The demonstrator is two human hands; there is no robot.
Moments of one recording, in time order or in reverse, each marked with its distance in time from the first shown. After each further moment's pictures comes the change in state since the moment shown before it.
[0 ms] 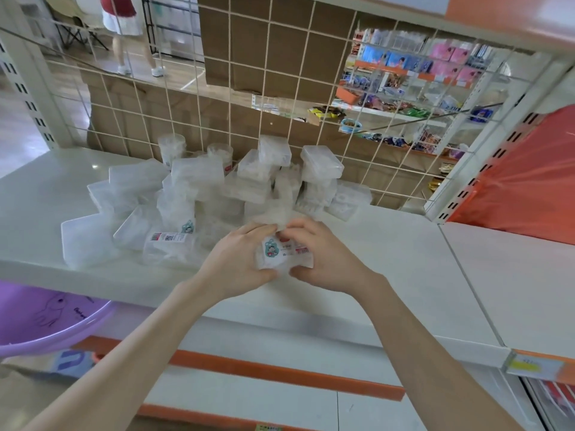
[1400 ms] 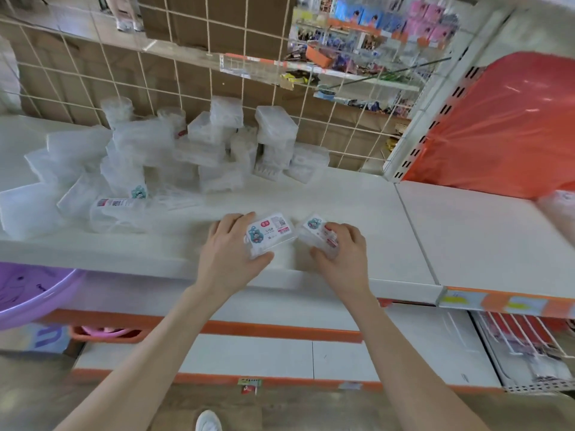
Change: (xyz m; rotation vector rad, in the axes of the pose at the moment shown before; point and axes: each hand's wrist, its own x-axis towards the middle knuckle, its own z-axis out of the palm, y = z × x) left_hand -0.031 0.050 0.071 0.006 0.181 -0.166; right_hand -0.112 0.044 0.016 -0.026 0.587 0.500
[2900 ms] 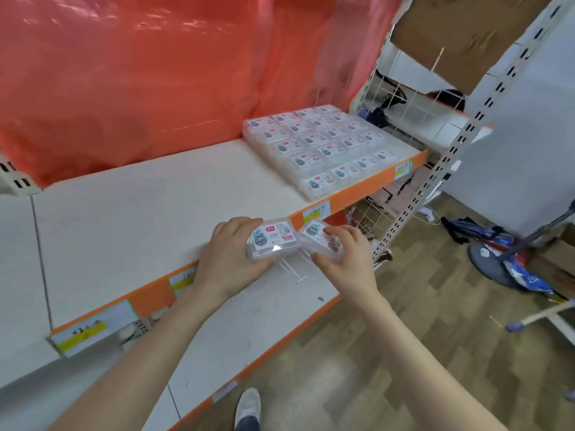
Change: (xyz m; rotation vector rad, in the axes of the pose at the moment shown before) left_hand -0.047 0.423 0.329 -0.175 -0.517 0.582; right_hand -0.096 0.379 -0.357 -0.164 0.353 0.444
